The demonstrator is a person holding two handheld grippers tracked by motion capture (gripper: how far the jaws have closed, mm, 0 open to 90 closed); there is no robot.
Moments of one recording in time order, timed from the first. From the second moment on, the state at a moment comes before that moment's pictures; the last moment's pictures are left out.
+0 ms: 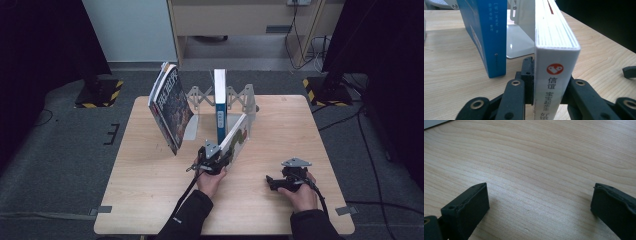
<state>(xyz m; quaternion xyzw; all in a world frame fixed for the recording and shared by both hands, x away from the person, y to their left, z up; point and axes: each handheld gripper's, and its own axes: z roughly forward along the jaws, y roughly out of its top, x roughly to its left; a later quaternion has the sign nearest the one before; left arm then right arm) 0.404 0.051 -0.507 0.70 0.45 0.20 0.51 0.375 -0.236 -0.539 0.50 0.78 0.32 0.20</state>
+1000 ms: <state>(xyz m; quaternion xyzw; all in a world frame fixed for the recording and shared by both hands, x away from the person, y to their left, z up) 0.411 0.059 -0.500 0.71 0.44 0.20 0.52 0.375 -0.236 -0.539 0.50 0.78 0.32 0.20</state>
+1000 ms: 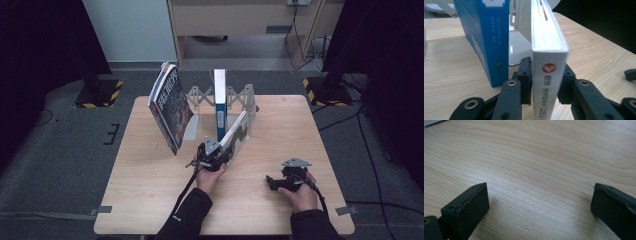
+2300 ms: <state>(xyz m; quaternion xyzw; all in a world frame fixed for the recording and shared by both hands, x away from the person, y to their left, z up) 0.403 0.047 -0.494 0.73 0.39 0.18 0.53 0.375 -0.236 -0.539 0.50 0.78 0.32 0.20</state>
